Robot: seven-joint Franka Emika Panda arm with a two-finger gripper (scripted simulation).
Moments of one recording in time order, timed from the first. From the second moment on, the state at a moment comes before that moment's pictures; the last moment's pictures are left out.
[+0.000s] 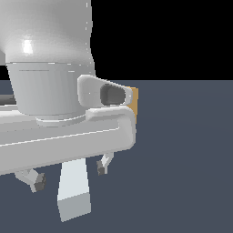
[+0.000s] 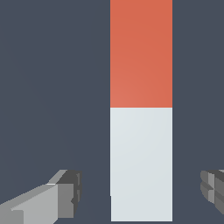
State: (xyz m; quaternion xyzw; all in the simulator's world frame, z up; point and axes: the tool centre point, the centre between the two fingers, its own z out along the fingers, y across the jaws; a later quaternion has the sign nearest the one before) arm -0.070 -0.153 0.053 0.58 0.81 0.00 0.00
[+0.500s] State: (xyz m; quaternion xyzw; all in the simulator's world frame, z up) arm -0.070 -0.153 0.022 0.58 0.81 0.00 0.00
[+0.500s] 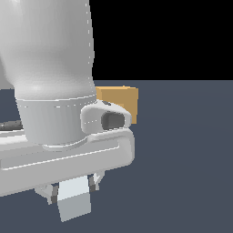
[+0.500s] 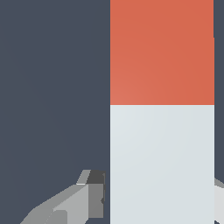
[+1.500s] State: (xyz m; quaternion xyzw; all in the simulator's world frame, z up) arm -0.056 -0.129 0.027 0.58 0.81 0.00 0.00
